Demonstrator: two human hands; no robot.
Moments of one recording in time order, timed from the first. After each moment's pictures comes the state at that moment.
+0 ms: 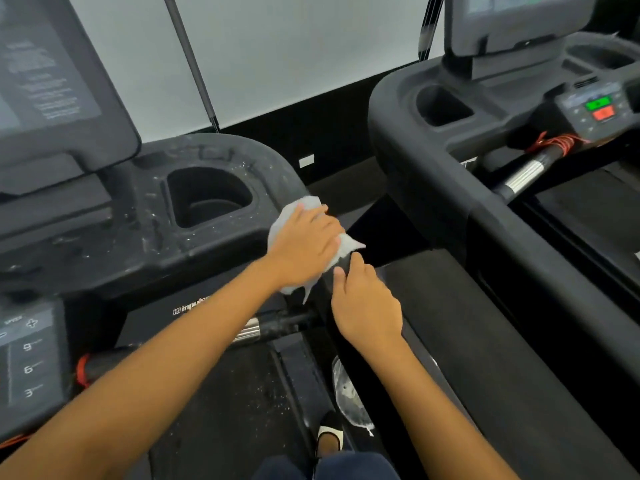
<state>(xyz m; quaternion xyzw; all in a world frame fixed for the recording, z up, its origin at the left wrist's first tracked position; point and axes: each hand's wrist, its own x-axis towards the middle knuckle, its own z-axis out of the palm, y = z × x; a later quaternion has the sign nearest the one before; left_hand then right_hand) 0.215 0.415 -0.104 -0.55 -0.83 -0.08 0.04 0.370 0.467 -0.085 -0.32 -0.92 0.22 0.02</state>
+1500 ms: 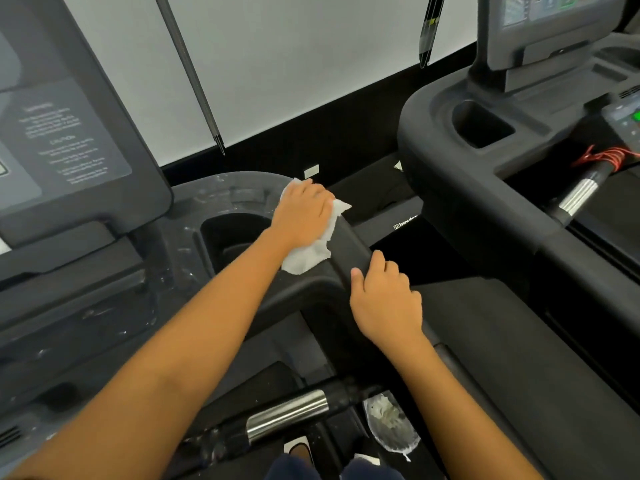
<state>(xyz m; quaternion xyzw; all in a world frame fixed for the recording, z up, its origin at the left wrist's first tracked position) 0.046 0.429 -0.094 -0.51 -0.86 0.01 0.03 0.257 0.456 -0.072 -0.39 -0.90 0.20 -0.01</state>
